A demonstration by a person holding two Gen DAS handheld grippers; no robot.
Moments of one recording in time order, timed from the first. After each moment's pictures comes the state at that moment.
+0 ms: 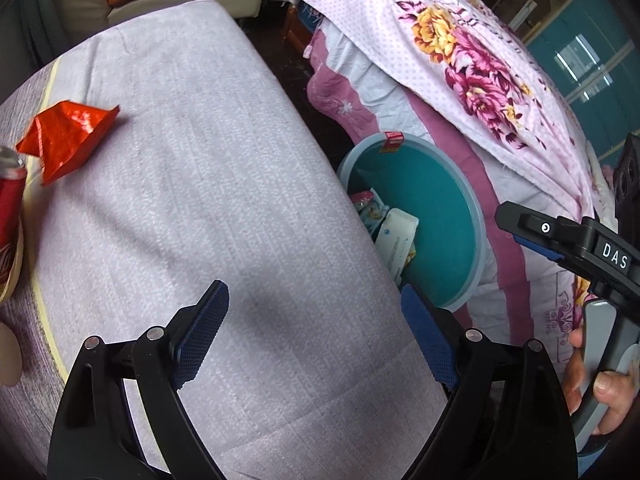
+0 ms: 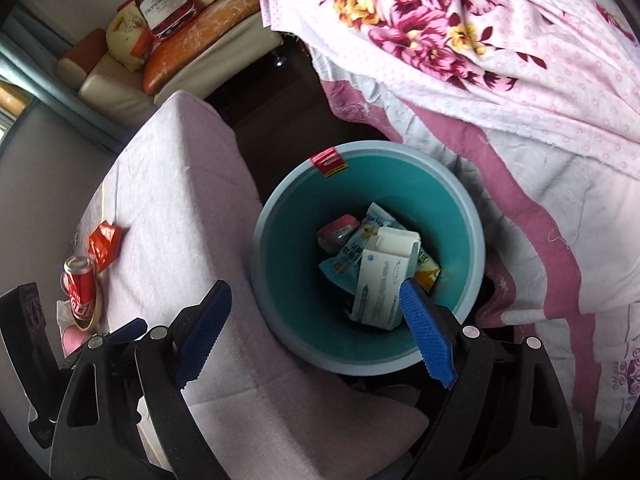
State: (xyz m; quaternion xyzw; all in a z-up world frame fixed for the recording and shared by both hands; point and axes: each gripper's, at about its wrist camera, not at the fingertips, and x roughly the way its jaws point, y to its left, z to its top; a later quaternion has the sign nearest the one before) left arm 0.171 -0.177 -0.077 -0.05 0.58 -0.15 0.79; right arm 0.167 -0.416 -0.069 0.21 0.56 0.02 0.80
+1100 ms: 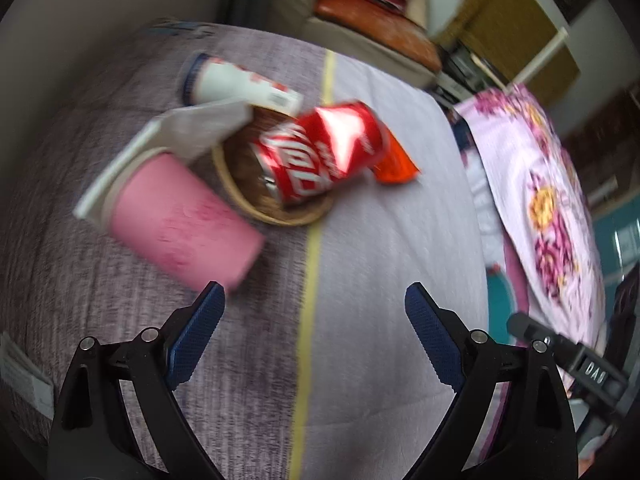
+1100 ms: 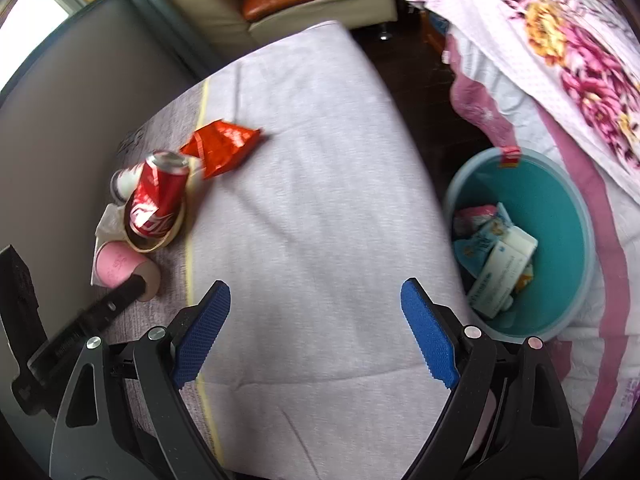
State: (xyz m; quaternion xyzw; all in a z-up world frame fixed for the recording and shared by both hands) left arm 0.095 0.041 -0.040 -0.25 0.50 0.07 0.82; right arm 0.162 -0.225 -0.032 0.11 0.58 0.15 0.79
